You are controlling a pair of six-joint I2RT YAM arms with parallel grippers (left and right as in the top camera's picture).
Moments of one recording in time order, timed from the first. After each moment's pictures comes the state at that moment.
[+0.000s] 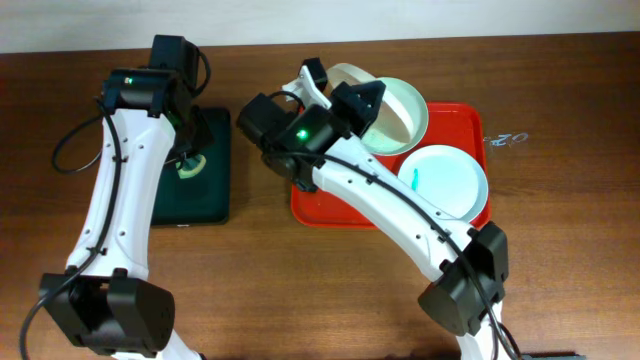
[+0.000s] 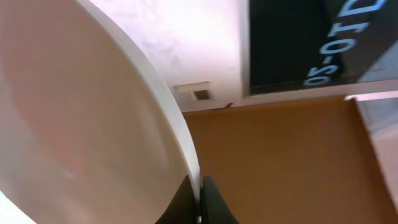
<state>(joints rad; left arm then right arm) -0.10 1.81 1.85 -1.39 -0.26 -0.54 0.80 2.09 2.11 -1.39 1.46 0.00</state>
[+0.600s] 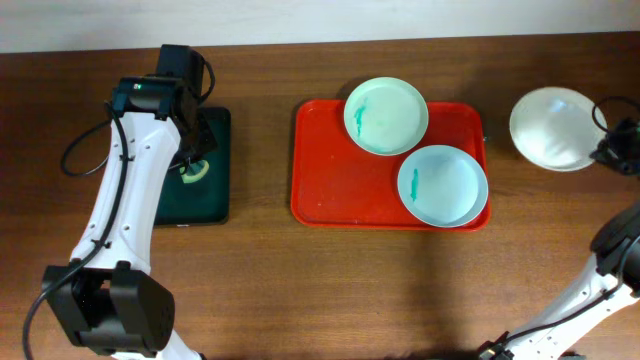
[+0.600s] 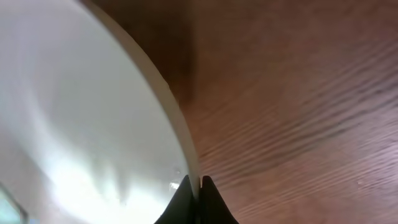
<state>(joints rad) -0.10 1.81 1.76 -1.32 -0.26 -0.53 -0.74 2.31 2.06 -1.18 -0.34 0.05</state>
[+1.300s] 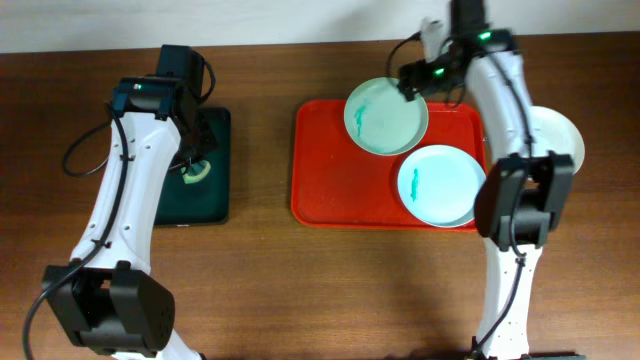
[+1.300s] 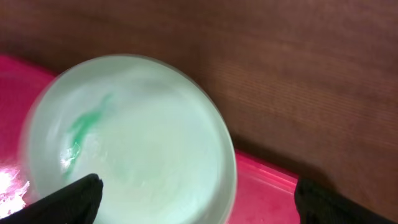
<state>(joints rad) -0.10 1.81 1.76 -1.32 -0.24 -0.53 0.06 2.38 2.21 -0.95 -0.15 -0.20</state>
